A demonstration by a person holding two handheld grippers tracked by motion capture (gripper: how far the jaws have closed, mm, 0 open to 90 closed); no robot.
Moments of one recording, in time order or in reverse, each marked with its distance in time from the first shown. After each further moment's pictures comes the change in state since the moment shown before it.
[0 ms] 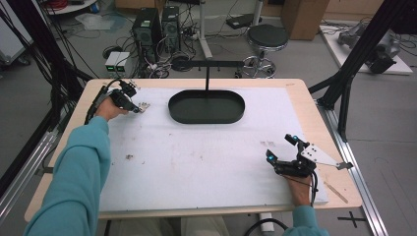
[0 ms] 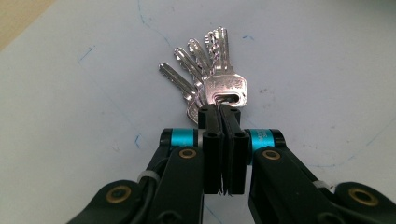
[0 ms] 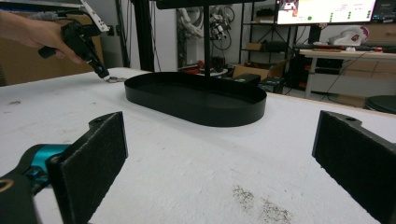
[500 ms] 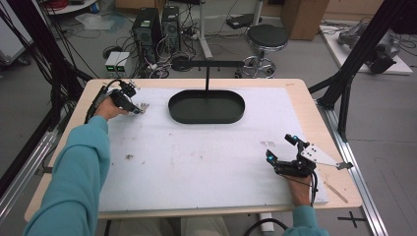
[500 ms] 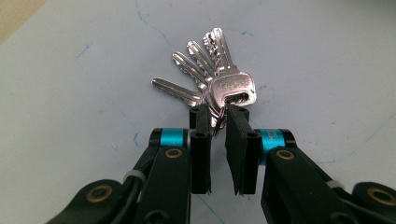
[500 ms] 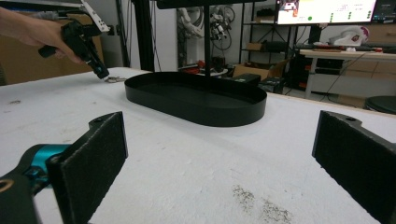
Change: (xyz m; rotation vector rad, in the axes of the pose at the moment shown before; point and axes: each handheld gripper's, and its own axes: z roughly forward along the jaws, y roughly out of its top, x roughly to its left) left arm 0.002 -0.001 0.000 0.007 -0.016 0.002; right arm 0.000 0.000 0.000 0.000 -0.002 -0.005
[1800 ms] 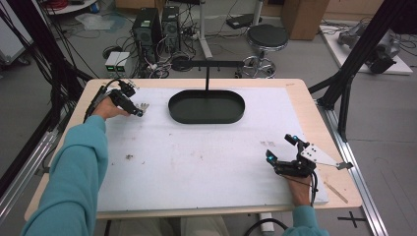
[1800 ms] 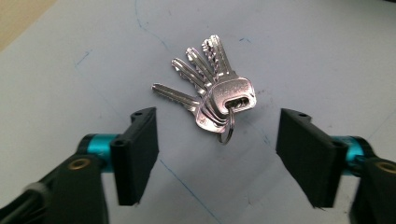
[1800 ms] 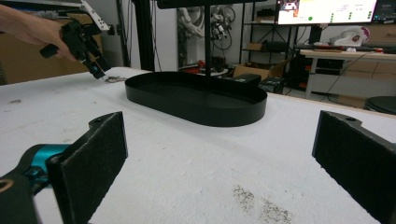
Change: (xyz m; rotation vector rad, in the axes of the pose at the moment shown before) left arm 0.002 -0.002 -0.001 -0.032 -0.021 0.004; right arm 0.000 0.000 0.000 0.002 0.002 0.001
